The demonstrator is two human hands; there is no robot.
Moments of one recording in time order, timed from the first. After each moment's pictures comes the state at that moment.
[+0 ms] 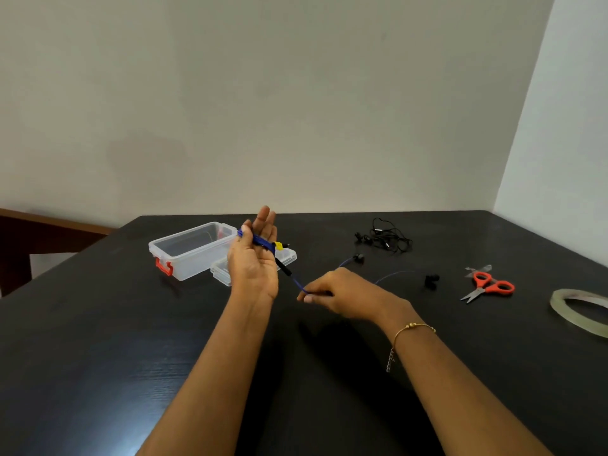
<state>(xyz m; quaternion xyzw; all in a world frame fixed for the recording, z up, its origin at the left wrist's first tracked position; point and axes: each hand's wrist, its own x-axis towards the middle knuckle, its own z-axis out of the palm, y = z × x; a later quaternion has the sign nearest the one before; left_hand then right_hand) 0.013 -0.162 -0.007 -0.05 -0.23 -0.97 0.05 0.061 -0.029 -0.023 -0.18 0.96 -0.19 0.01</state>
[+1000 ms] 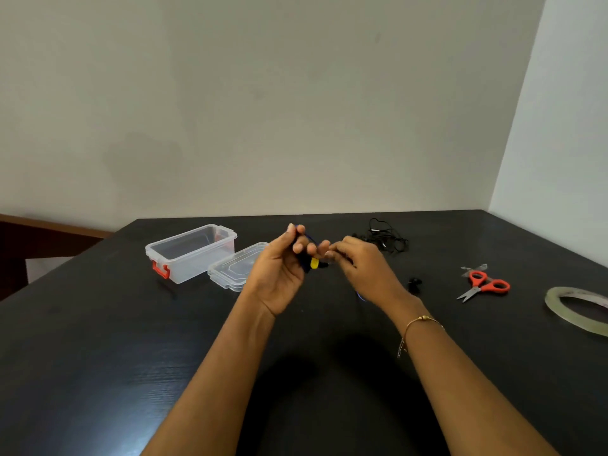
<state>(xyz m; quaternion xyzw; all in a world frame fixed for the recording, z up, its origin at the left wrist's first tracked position) 0.037 -0.149 -0.007 -0.21 -0.35 -0.90 -0.18 0.051 0.001 -0.027 -0.14 0.91 -0.26 -0.30</state>
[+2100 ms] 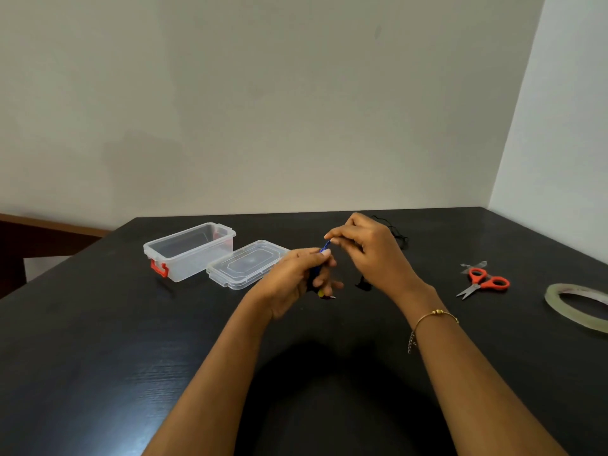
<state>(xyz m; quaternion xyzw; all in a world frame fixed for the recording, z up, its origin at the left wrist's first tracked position) 0.039 -0.149 -0.014 -0.30 -0.63 -0.69 -0.21 0.062 0.005 -0.005 -0.18 0.88 -0.24 -0.37</state>
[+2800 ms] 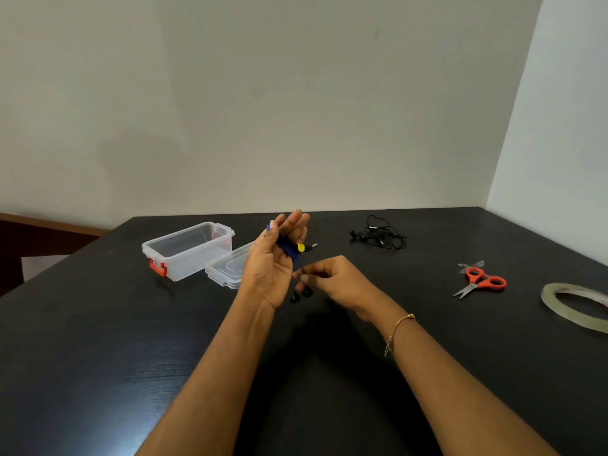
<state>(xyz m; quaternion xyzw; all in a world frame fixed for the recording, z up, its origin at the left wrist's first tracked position) 0.027 -0.150 -0.012 -0.17 -0.30 -0.93 -0.08 0.057 -0.030 -0.035 -0.09 0.85 -0.52 -0.06</state>
